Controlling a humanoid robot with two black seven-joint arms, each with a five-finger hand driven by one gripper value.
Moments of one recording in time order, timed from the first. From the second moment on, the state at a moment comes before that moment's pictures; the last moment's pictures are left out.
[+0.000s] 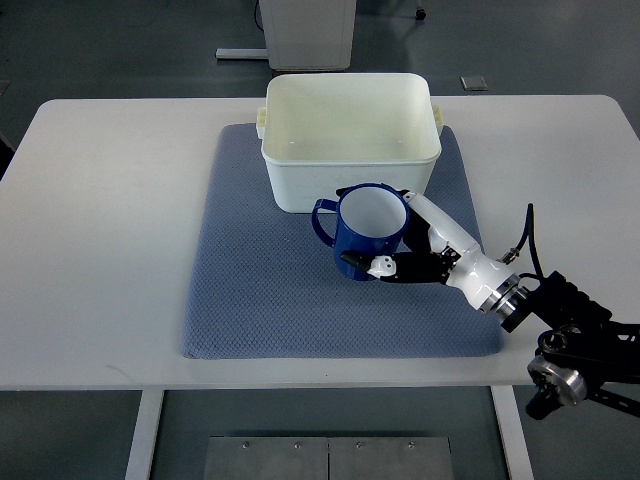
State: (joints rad) left arm 0.00 0.00 -0.10 -0.25 0.04 0.09 -0.12; right arm 0.86 -0.56 0.03 1.63 -0.45 -0.37 0.60
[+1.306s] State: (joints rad) left arm 0.01 0.00 -0.10 -0.25 0.04 0.09 -0.12; right arm 1.27 -0.29 -0.02 1.16 -0.15 -0.33 0.41
